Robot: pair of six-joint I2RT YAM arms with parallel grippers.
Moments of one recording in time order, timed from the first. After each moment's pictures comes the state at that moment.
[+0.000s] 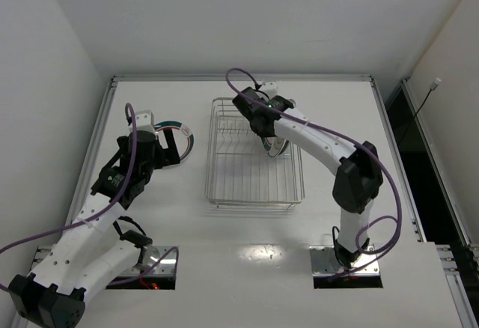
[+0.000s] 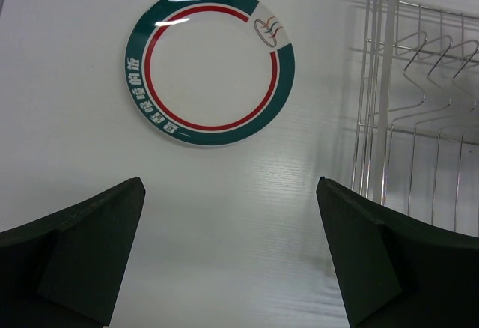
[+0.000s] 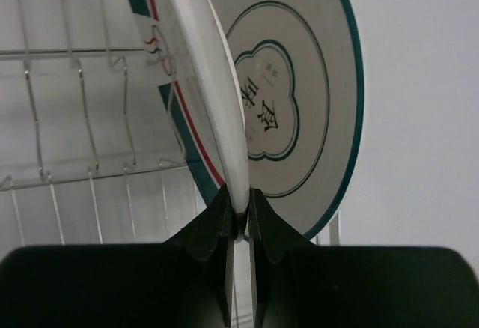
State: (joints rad) left arm -0.36 0.82 0.81 -0.55 -0.40 -0.37; right arm 0.70 1.93 1.73 -0.97 0.71 0.58
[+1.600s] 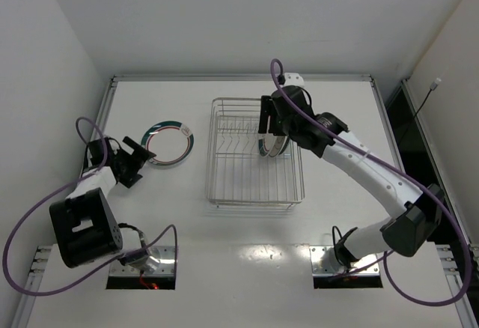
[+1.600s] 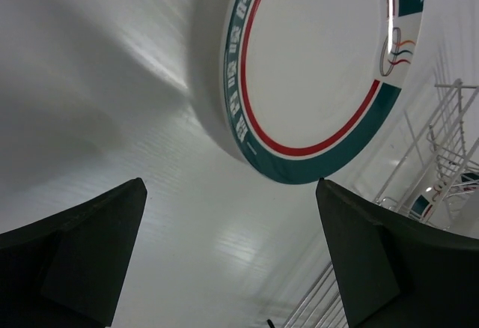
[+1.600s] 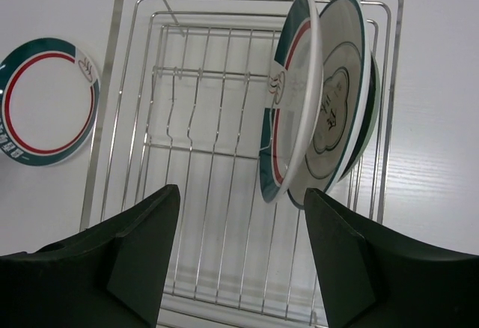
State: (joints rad) left arm 0.40 1.29 0.60 -0.20 0.33 -0.65; right arm 0.68 1.44 1.38 -0.59 0.39 0.48
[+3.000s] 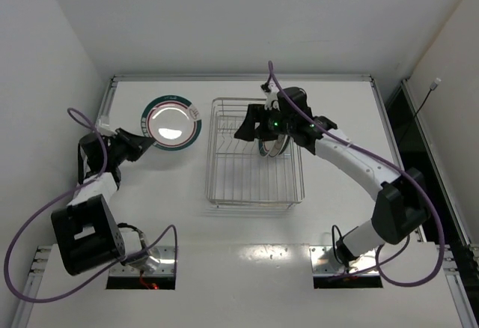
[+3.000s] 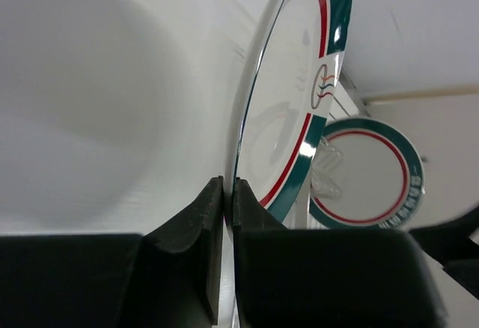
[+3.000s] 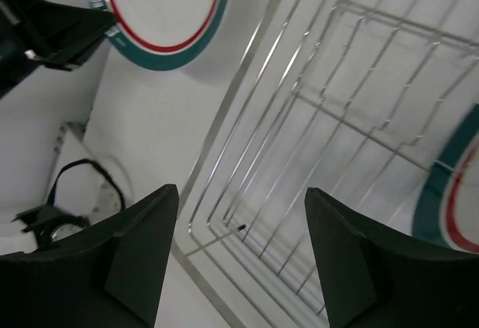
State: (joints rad) left arm 0.41 1.25 0.59 0.23 0.67 -0.74; right arm 0.55 1.50 1.20 -0.26 -0.30 0.49
